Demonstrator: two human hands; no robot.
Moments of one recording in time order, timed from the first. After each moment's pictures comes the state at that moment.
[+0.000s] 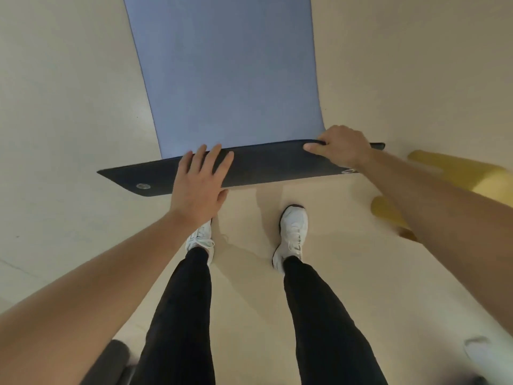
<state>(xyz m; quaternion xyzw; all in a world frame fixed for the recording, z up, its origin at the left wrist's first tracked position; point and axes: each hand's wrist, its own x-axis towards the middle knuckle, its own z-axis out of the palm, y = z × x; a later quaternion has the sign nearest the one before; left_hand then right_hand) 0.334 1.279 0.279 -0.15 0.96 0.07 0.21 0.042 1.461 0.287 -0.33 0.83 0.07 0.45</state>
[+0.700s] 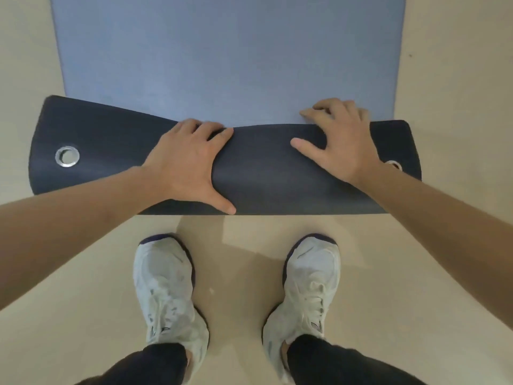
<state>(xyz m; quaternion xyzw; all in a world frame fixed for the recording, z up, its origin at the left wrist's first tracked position) 0.314 1.321 -0.024 -0.15 0.92 0.17 0.31 0.082 1.517 -0.061 -0.51 0.83 -0.05 0.25</state>
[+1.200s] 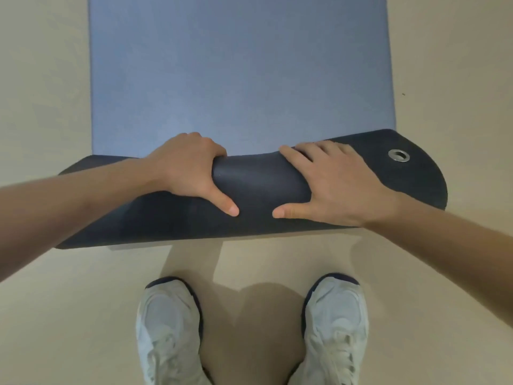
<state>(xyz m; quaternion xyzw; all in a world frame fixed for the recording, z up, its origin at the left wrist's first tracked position) 0.282 1.280 -0.005 -0.20 0.88 0.26 0.33 0.116 1.496 -0.013 -0.60 0.76 0.07 0.25</state>
